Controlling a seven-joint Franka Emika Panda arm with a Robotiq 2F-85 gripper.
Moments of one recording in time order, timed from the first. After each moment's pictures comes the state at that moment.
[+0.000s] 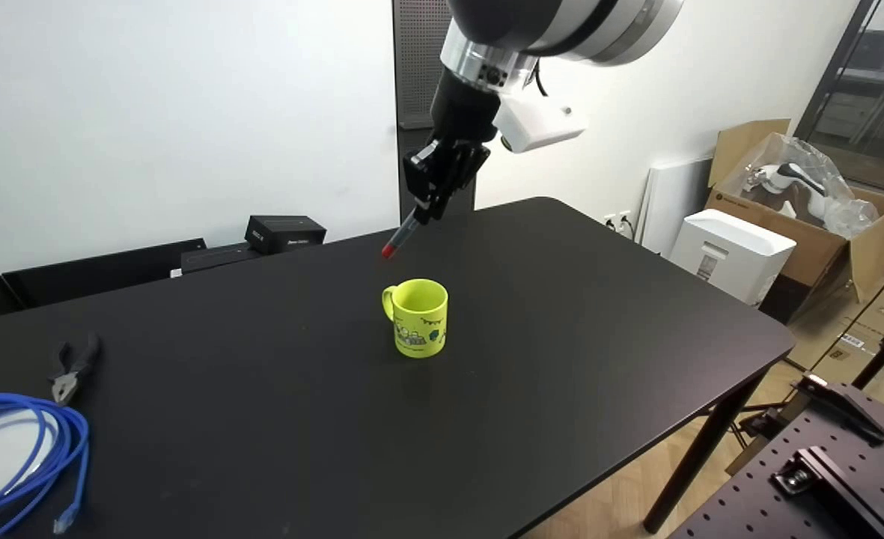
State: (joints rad) arm 0.11 -0.09 0.16 -2.45 0.29 2.68 -0.30
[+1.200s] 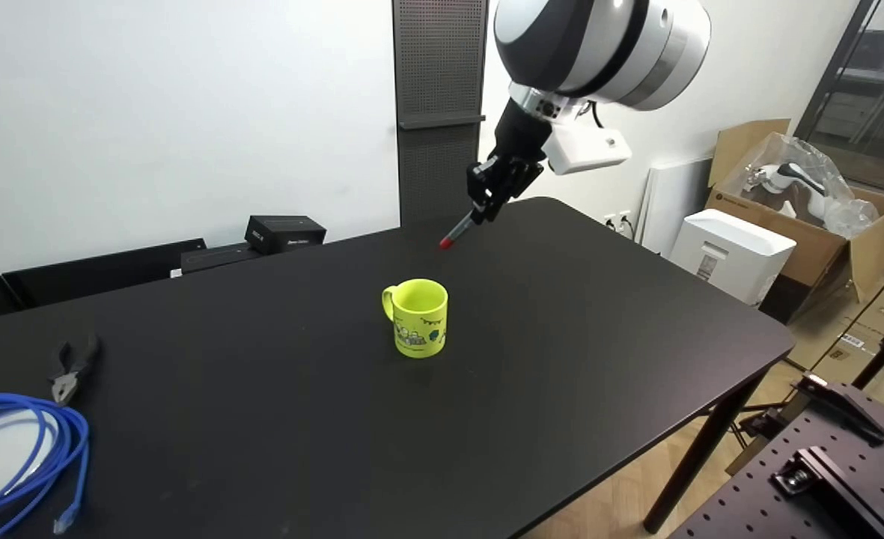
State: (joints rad) arm 0.09 -0.01 0.00 -2.48 0.40 2.81 -0.41
